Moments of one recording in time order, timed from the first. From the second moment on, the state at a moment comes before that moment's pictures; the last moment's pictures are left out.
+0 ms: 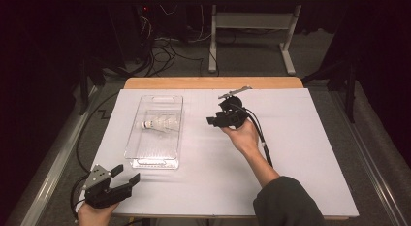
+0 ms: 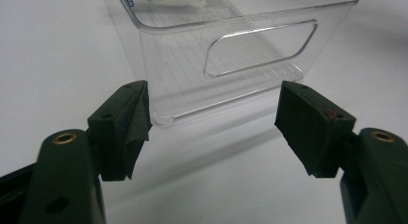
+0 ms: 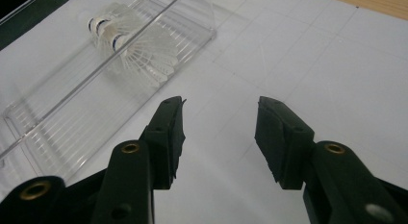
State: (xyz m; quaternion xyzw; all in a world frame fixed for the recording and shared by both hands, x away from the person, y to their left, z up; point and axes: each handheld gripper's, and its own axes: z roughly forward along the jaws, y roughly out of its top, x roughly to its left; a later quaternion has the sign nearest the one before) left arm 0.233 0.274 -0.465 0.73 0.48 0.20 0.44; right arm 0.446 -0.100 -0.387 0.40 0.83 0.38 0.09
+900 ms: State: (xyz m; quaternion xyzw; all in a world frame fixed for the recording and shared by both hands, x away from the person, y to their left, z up) left arm 0.234 0.274 -0.465 0.73 0.48 0.20 0.44; right arm 0.433 -0.138 -0.398 0.42 0.82 0.39 0.10
